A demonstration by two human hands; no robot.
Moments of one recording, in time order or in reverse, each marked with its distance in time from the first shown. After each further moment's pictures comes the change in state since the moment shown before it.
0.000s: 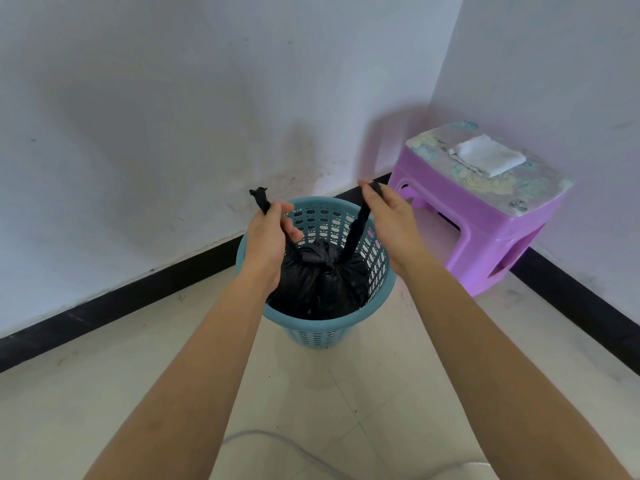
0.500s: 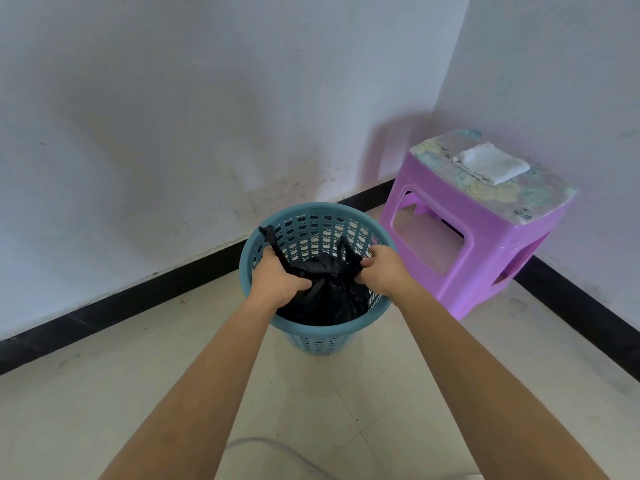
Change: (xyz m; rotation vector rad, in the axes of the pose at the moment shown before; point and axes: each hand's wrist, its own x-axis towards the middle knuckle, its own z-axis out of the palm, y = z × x) left_hand 0.004 -0.051 -0.027 0.720 -0.066 -0.108; right_hand 0.003 0.063 -0.006 -0.753 -0.158 0.333
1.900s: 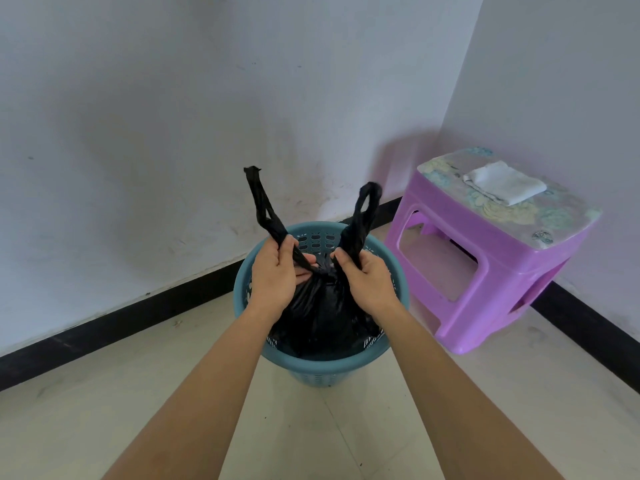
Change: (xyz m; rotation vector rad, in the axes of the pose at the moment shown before) left_hand 0.021 0.029 0.011 -0.595 0.082 0.214; right_hand 0.013 -0.018 0.025 0.407 0.142 -0.391
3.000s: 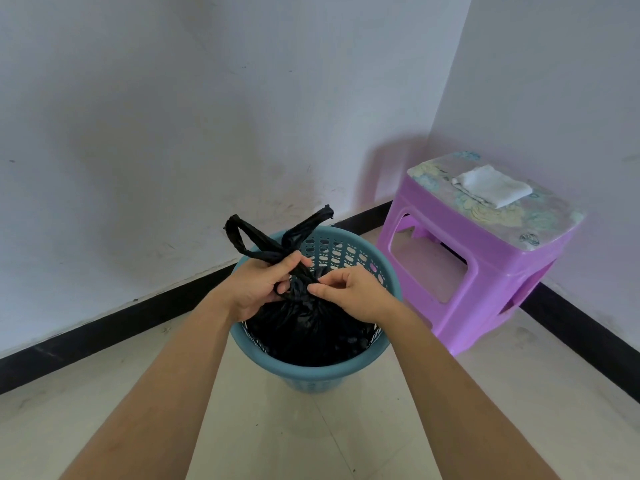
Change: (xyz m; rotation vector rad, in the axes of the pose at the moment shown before) left_hand 0.016 0.008 -0.034 0.157 -0.502 -0.224; right_hand -0.004 -0.003 -0.016 -0.149 -0.410 -0.011
